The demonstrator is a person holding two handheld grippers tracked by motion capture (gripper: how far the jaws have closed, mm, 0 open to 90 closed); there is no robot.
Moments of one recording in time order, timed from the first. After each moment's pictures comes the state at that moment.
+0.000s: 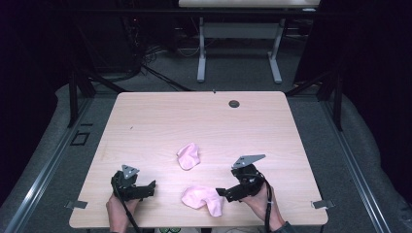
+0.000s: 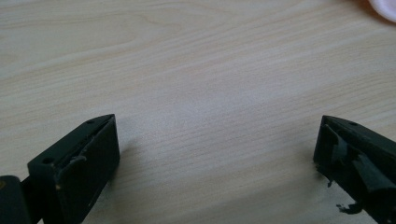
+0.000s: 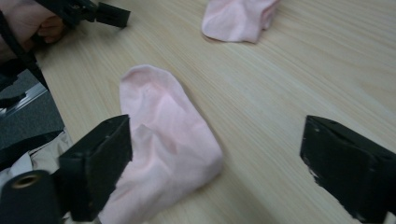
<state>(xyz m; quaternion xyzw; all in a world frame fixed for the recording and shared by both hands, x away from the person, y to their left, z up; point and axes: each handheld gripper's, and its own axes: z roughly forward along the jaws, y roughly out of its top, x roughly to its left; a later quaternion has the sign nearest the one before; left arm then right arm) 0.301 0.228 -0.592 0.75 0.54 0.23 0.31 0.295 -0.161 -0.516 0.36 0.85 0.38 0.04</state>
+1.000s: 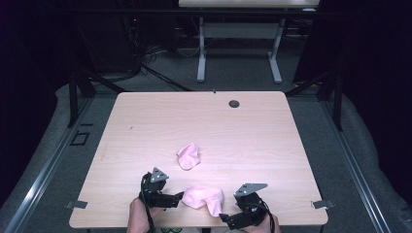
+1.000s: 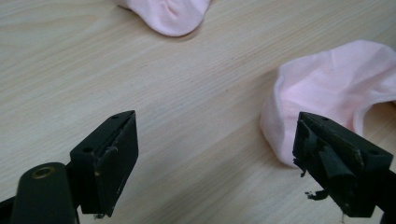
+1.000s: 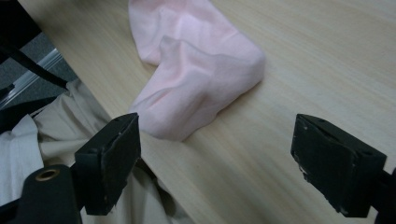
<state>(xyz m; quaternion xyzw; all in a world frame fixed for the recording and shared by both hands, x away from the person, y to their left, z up) 0.279 0.147 -0.559 0.82 0.44 0.11 0.35 0.230 -0.158 -0.552 0.39 0.85 0.34 0.03</state>
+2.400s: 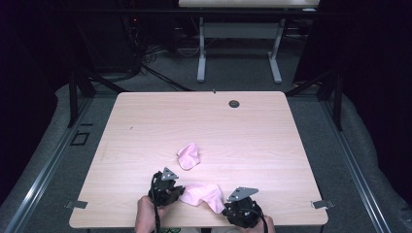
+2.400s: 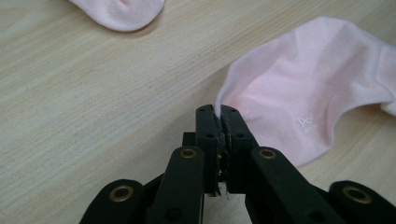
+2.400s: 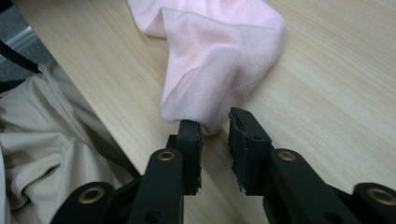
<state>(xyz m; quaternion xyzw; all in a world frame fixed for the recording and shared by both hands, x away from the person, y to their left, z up) 0.288 0.127 -0.569 0.84 0.42 0.08 0.33 0.230 -0.145 -0.566 0.37 0.87 0.33 0.07</state>
